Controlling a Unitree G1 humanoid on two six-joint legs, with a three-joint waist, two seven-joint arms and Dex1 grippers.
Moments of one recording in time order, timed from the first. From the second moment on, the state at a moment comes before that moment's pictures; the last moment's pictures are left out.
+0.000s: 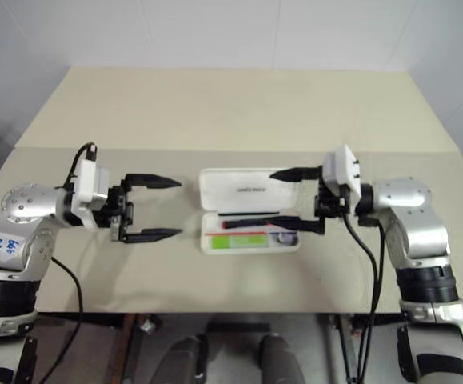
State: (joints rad) left arm -0.48 0.71 0.09 -0.08 -0.48 0.19 -1.22; right arm -0.56 -0.66 -0.08 0.00 0.50 0.23 1.32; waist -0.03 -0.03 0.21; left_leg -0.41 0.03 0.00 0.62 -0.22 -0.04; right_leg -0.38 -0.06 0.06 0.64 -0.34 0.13
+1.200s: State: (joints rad) left arm -0.77 0.55 0.01 0.45 -0.28 0.17 -1.02; right arm -0.46 -0.75 -0.20 -0.08 0.62 0.30 1.22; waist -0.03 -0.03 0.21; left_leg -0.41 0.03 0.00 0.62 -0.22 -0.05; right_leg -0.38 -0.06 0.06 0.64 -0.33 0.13
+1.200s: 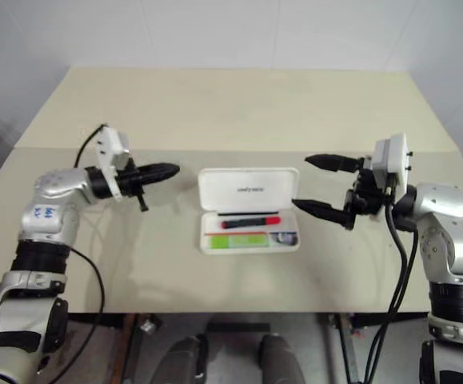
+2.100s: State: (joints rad) left arm -0.67 0.47 -0.10 0.32 -0.27 0.02 -1.22; right arm -0.41 -0.73 -0.20 -0.11 0.64 0.30 1.19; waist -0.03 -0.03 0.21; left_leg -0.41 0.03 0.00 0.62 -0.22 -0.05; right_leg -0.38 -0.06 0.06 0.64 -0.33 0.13
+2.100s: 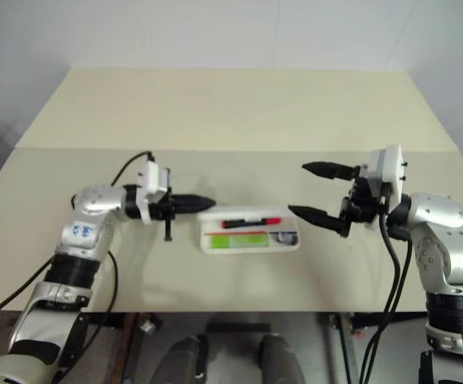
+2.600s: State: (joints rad) left arm -0.65 0.40 -0.23 0.31 -0.18 0.07 -1.16; right arm -0.30 -0.71 -0.21 -0.19 0.64 0.31 1.12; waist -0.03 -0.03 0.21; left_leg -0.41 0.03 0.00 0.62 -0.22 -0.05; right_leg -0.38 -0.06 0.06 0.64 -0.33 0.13
